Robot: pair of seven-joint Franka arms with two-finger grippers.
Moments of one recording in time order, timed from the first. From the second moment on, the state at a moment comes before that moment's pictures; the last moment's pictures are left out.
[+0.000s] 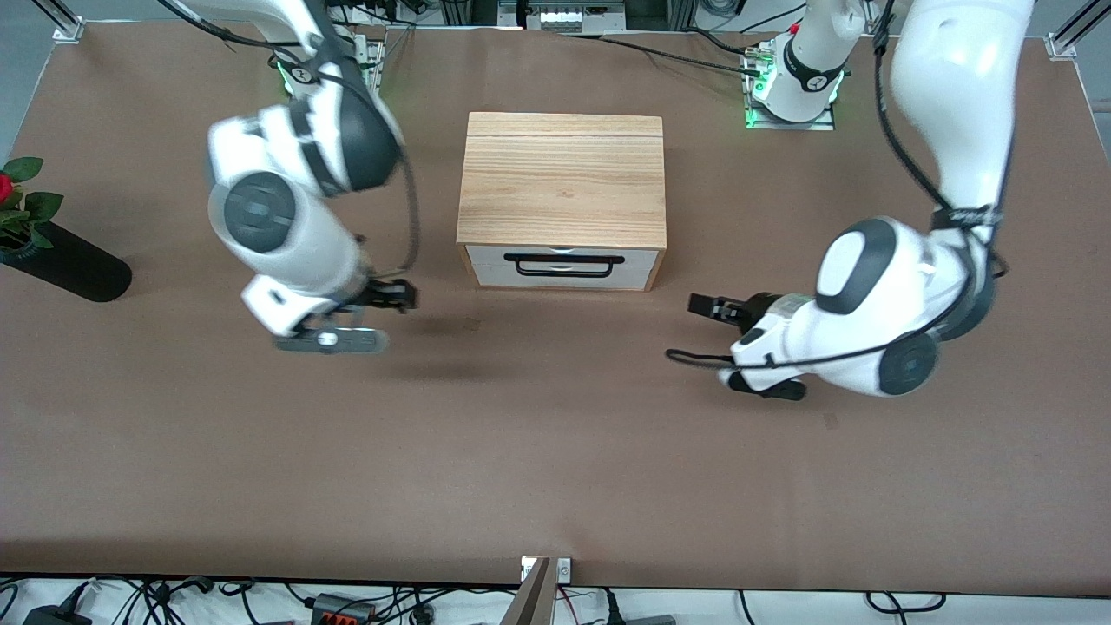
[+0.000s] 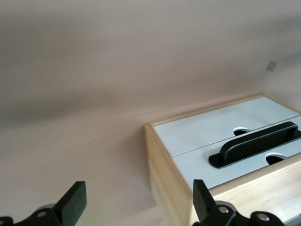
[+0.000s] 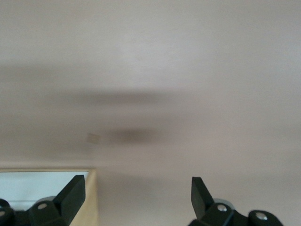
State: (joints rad) left arm -0.10 0.64 -0.21 -1.20 -0.27 1.49 -0.12; right arm 0.57 0.42 -0.26 -1.40 0.06 1.72 0.33
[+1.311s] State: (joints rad) left arm 0.09 0.24 -0.26 -1.32 -0.05 1.33 -0.11; right arm -0.02 -0.04 -0.01 -1.75 -0.03 1.66 -0.08
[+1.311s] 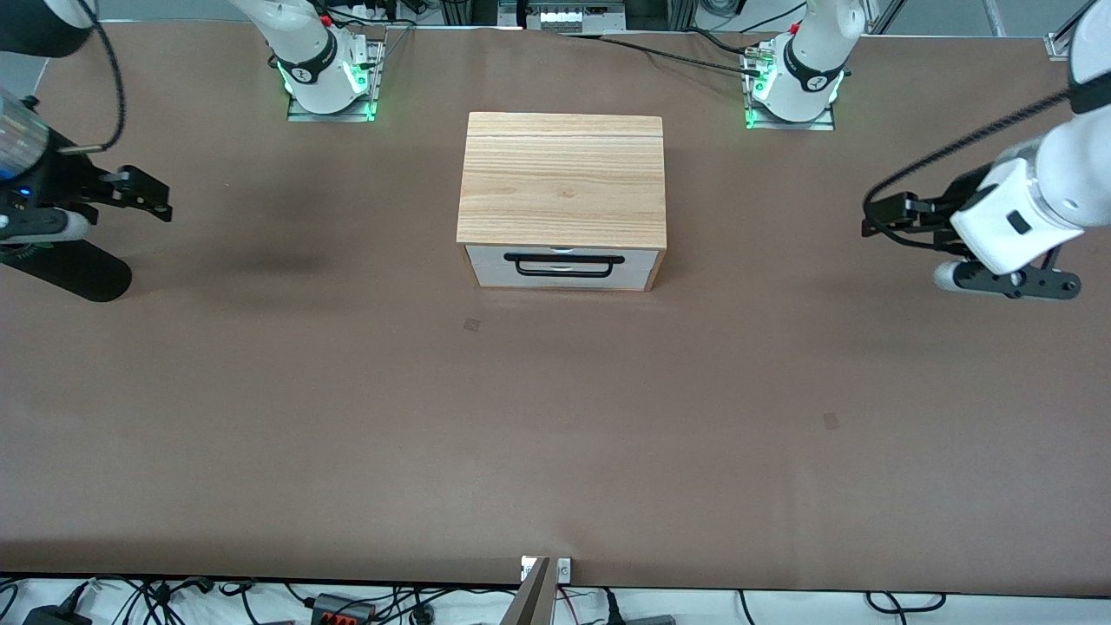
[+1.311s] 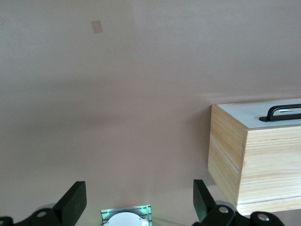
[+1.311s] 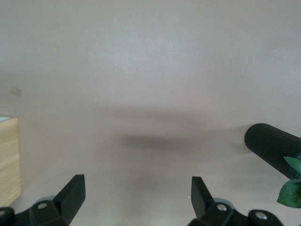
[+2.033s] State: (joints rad) left arm 0.10 -0.13 -0.26 -1.83 -0.06 1.56 -0.13; right arm -0.02 -0.05 -0.02 -1.72 0.00 1.65 0.09
